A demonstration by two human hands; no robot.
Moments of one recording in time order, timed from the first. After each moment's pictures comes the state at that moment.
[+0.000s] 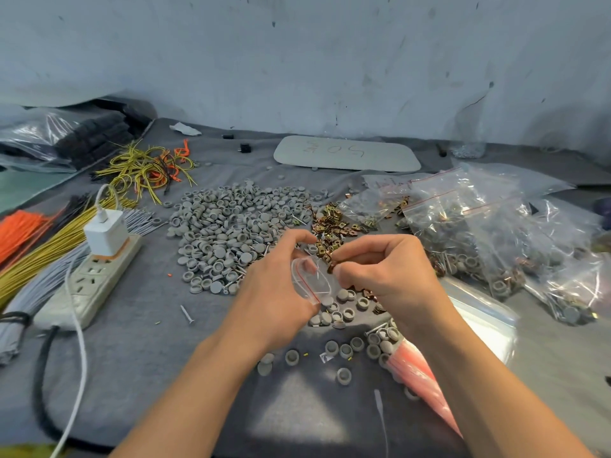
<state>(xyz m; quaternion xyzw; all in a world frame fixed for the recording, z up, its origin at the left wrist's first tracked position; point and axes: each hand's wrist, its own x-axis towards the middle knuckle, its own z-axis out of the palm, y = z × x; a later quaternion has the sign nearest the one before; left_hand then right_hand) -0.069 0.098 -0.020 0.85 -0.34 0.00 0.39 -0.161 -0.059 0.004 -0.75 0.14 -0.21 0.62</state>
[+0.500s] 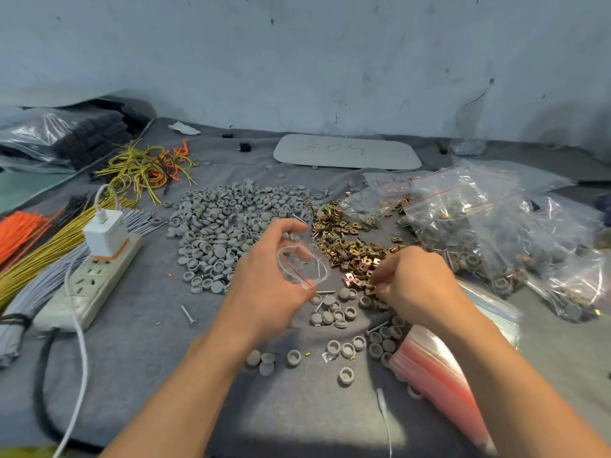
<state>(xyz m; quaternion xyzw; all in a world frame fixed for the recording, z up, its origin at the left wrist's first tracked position) -0.063 0.106 -0.015 0.83 -0.33 0.00 0.45 -0.163 -0.089 -0.005 -0.92 0.31 -0.07 0.22</state>
